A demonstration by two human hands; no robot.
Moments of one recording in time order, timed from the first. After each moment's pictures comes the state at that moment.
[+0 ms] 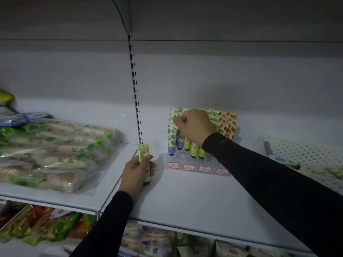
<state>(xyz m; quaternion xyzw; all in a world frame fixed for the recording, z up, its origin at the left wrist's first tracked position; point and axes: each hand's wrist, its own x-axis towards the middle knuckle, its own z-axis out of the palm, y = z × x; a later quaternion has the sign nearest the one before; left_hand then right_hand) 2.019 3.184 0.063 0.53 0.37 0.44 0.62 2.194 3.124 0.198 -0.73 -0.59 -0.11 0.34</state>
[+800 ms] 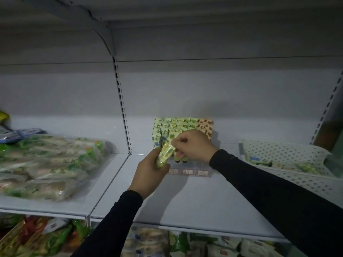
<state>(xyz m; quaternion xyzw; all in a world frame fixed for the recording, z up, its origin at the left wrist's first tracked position) 2.051 3.114 0.121 0.81 0.29 0.37 0.35 2.203 3.041 0.194 -0.70 -0.56 0.15 0.41</state>
